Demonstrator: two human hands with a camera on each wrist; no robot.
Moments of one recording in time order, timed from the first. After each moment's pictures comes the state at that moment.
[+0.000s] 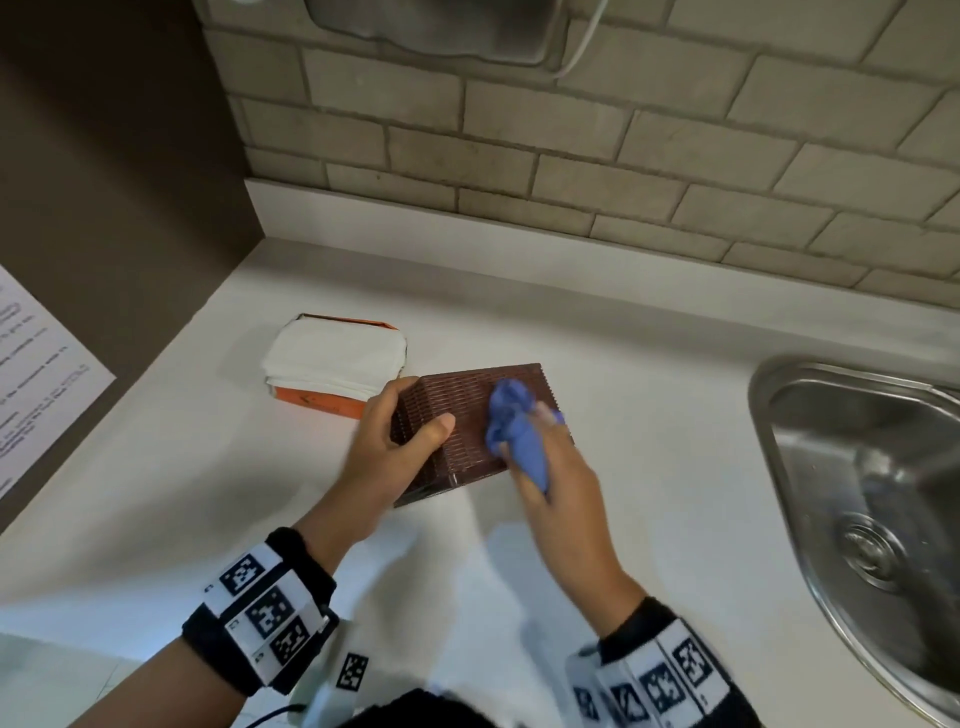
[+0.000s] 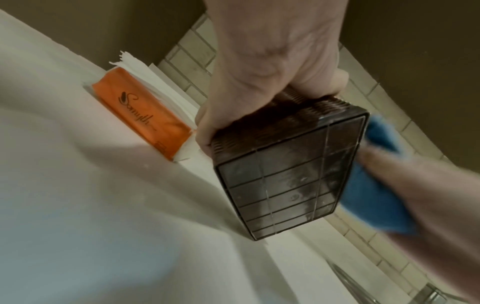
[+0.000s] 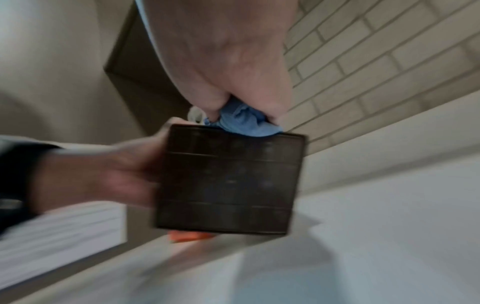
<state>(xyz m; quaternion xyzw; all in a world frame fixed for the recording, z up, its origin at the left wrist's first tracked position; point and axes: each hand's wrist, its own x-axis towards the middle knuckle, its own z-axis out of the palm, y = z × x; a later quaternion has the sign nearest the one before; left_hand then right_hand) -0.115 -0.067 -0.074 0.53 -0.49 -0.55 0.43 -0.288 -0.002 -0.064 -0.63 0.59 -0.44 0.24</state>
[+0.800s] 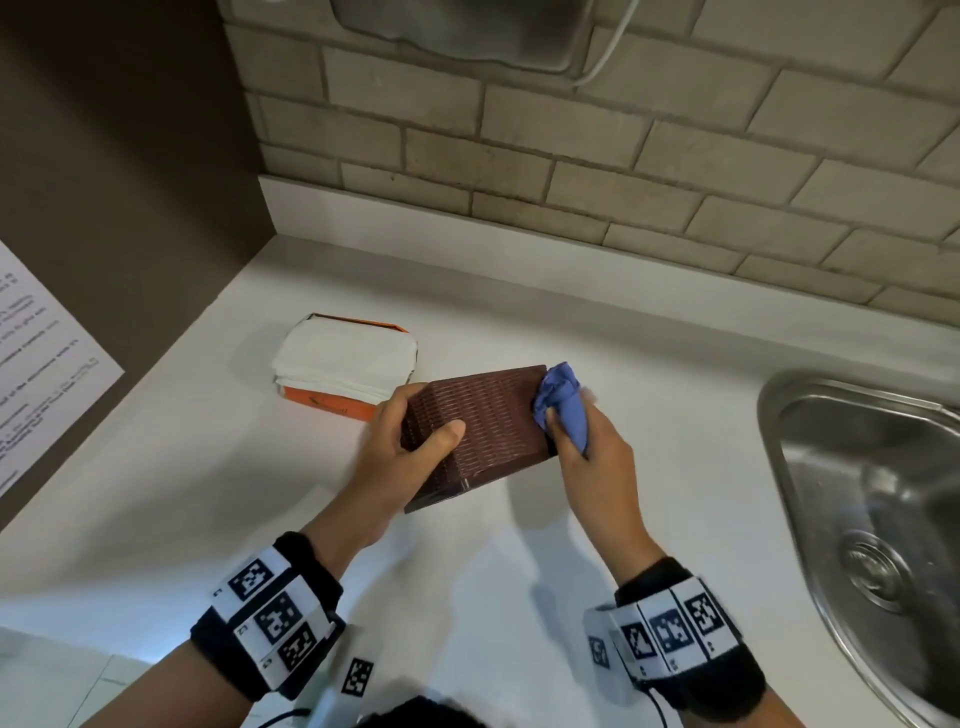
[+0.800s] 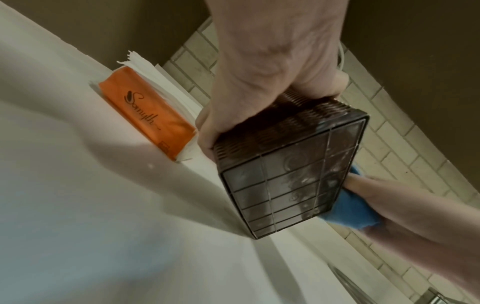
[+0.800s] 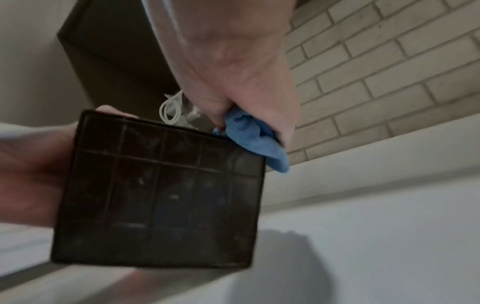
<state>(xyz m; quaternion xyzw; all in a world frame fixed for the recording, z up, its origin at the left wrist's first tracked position) -0.112 -0.068 -0.079 0.50 -0.47 -0.58 0.45 -0.311 -0.040 -0.064 -0.56 0.65 -0.45 0.25</state>
